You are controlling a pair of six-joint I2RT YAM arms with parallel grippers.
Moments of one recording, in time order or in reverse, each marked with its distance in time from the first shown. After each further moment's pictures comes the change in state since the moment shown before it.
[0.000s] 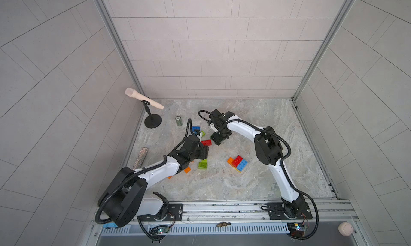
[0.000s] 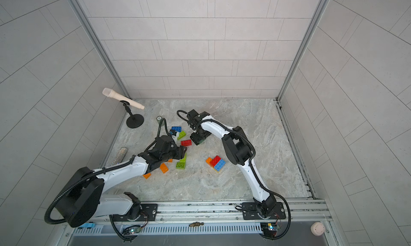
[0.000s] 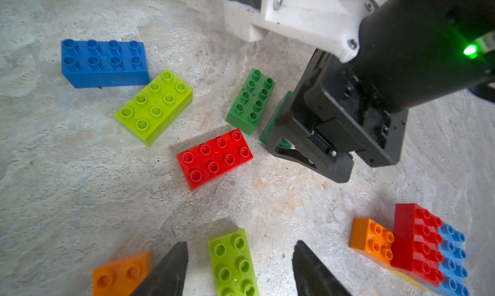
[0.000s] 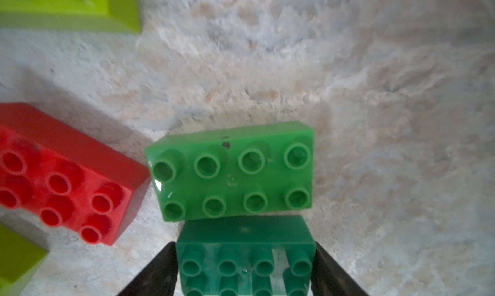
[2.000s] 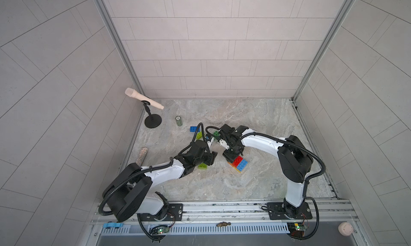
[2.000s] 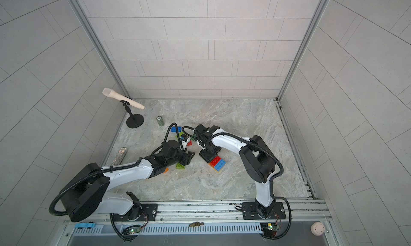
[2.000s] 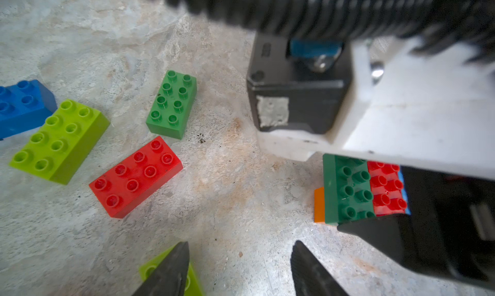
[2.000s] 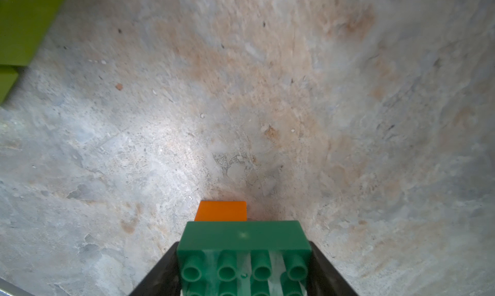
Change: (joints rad) left arm -0.139 0.051 -0.027 0.139 0.014 0.171; right arm 0.087 -0.467 -0.656 0.097 -0.015 -0.004
